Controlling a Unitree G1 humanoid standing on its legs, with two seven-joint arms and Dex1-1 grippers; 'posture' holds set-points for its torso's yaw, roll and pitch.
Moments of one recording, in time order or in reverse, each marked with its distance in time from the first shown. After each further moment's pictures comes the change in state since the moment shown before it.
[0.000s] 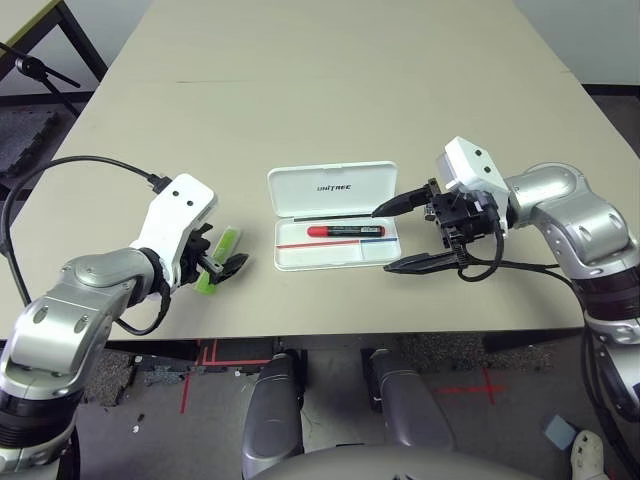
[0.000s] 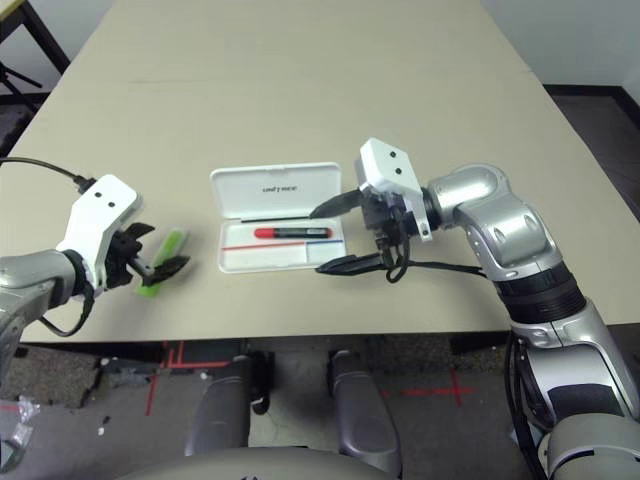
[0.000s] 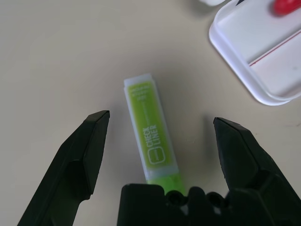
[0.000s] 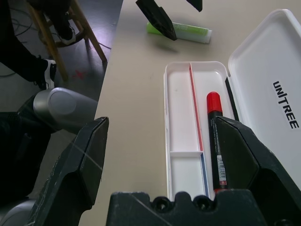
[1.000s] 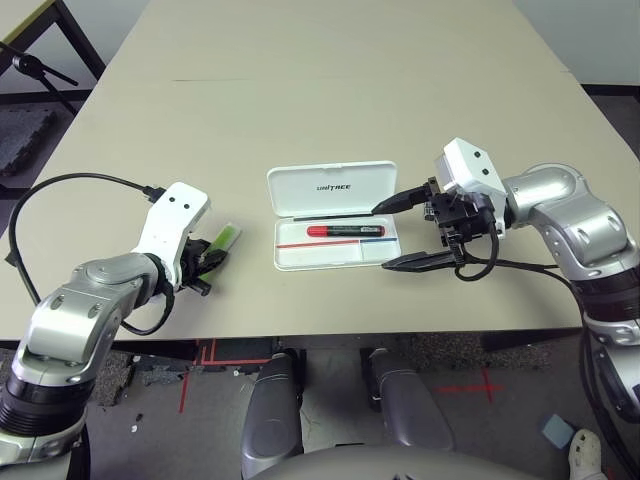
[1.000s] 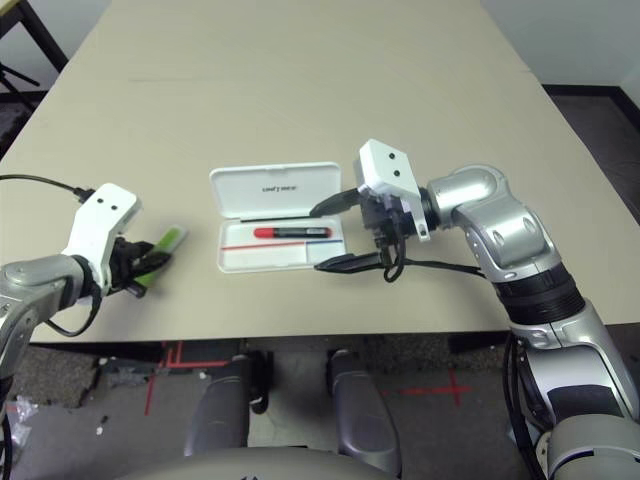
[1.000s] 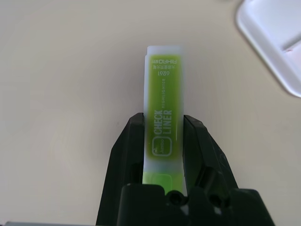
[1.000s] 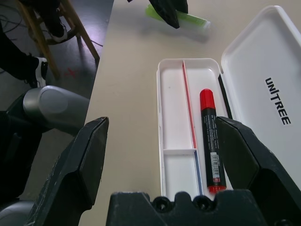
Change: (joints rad) left arm -0.009 0.081 -0.021 0.090 -0.022 -0.101 -0.065; right arm 0.016 0.000 0.000 0.000 -0.013 -0.020 -0.033
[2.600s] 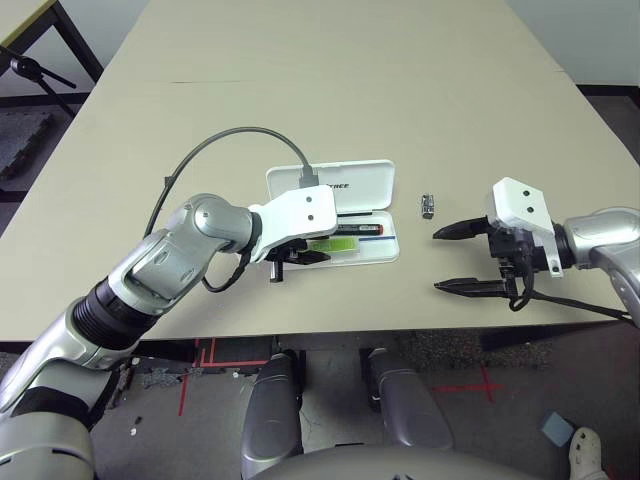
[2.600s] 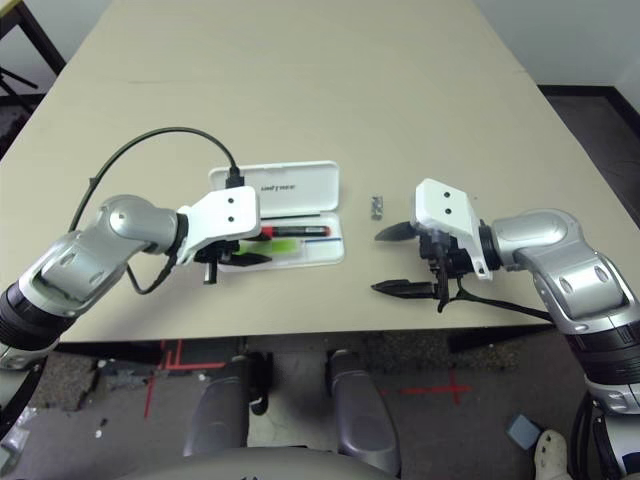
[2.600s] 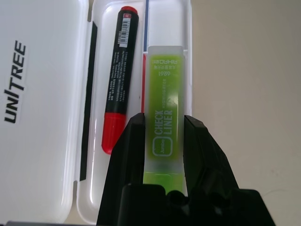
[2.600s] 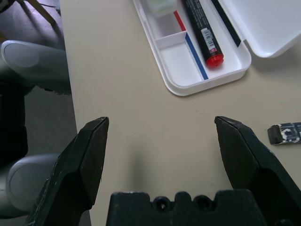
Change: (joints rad) left arm -0.476 -0.090 -0.607 0.214 0.269 -0.519 -0.447; right arm 0.307 -0.237 -0.155 -0.127 -0.006 0.037 -0.113
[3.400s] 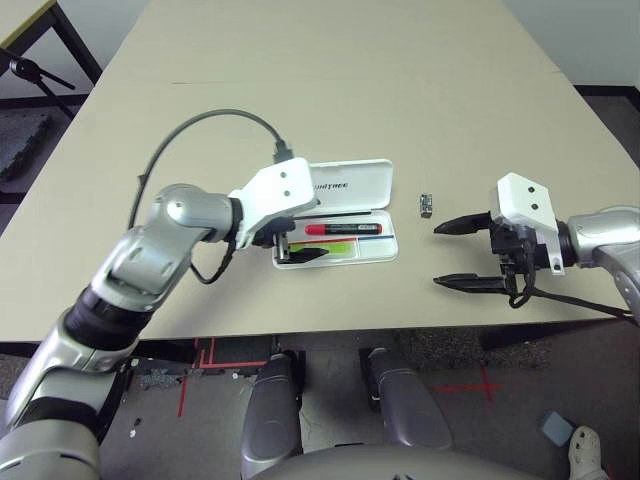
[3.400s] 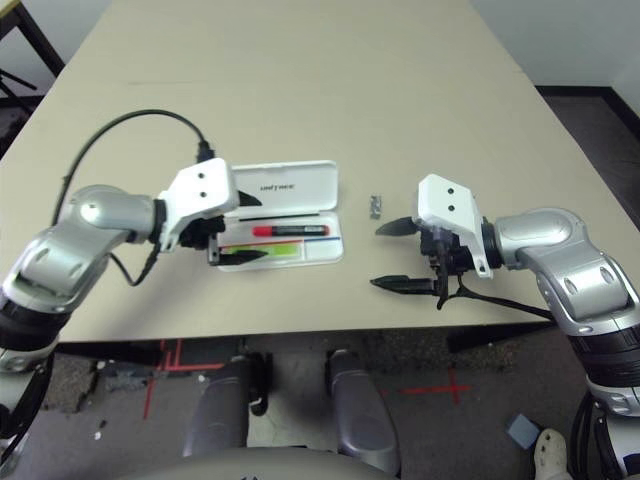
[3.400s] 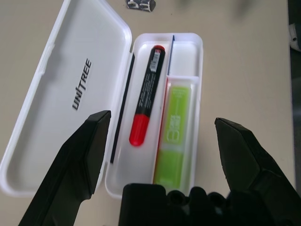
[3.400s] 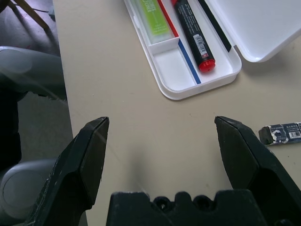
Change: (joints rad) left arm 0.172 0.065 0.359 -0.099 -0.166 -0.042 -0.063; right arm 0.000 0.009 -0.007 -0.003 0.013 0.012 -0.033
